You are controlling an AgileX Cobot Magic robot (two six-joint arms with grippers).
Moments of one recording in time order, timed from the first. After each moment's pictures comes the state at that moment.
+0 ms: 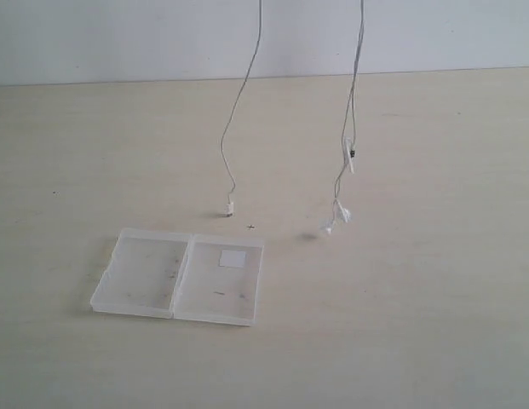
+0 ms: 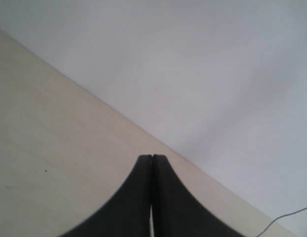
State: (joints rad) left arm -0.03 0.43 -0.13 -0.46 -0.12 -0.24; right arm 0.48 1.53 -2.02 0.21 0.87 -0.17
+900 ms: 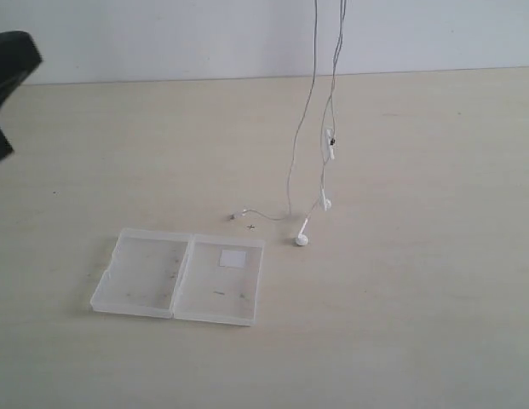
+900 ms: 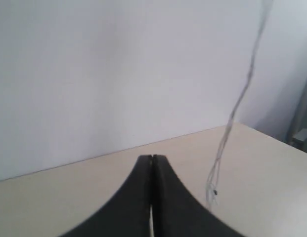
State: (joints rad) left arm -0.32 0.89 -0.38 0.39 -0.47 -0.46; right arm 0.48 1.57 -2.04 0.19 0.97 -0.16
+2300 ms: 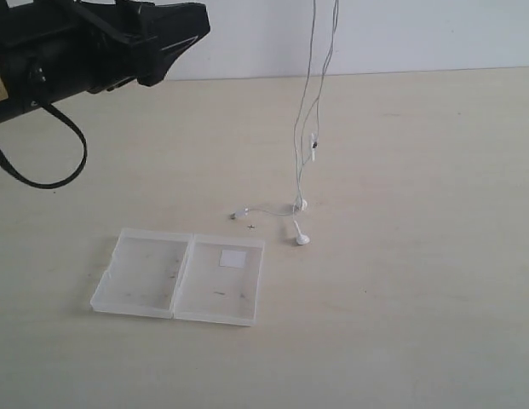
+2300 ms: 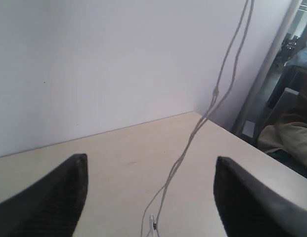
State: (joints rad) left arm -0.34 1.37 -0.70 0.60 -0.60 -0.76; right arm 0.48 1.64 -2.04 0.08 0.93 0.03
